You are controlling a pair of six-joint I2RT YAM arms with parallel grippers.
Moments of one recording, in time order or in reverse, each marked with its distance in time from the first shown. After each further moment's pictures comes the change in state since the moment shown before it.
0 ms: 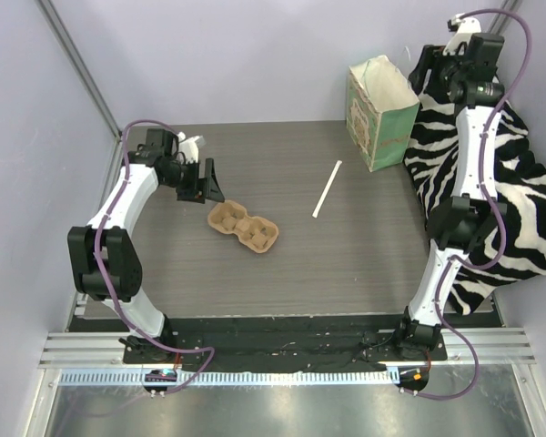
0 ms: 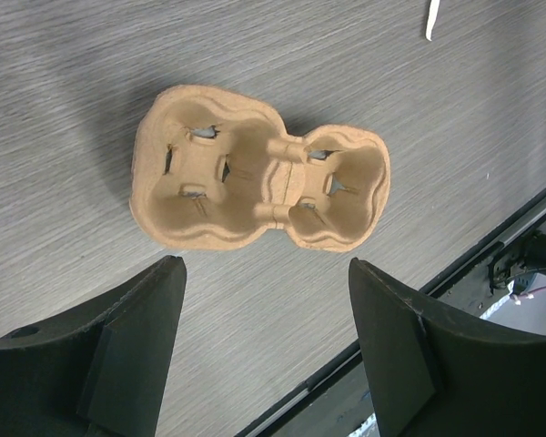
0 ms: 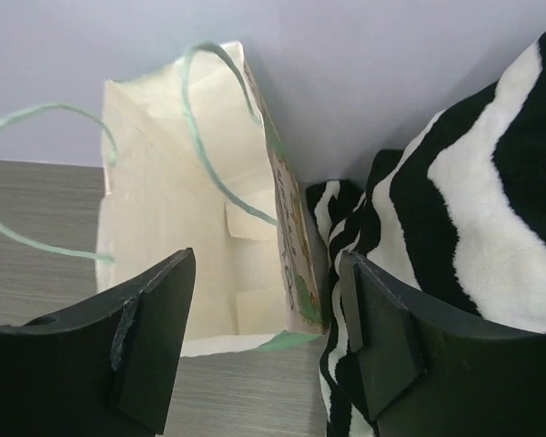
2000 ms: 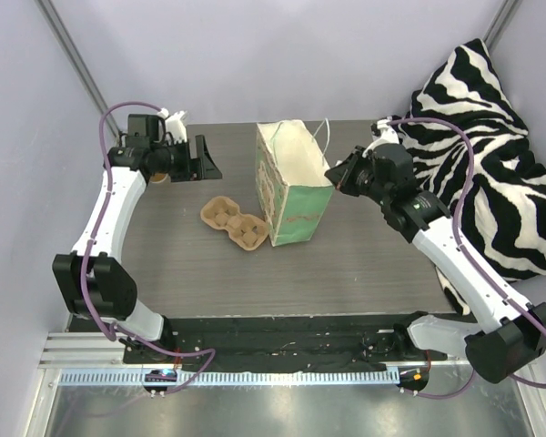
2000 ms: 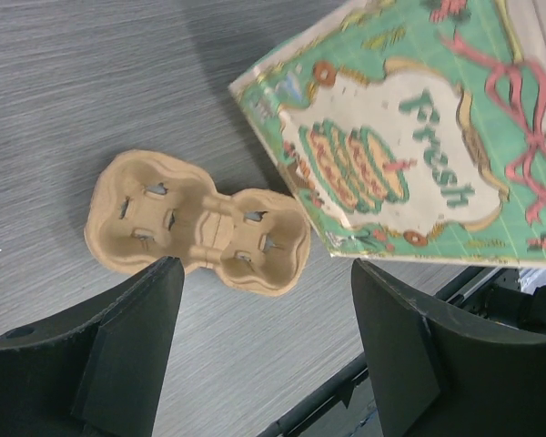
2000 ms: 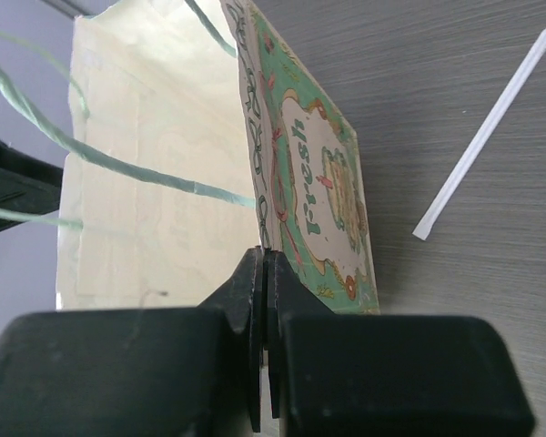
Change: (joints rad) left arm 0.003 -0.132 0.087 0.053 -0.009 -0.129; right arm 0.632 -0.946 -1.325 0.318 0.299 0.674
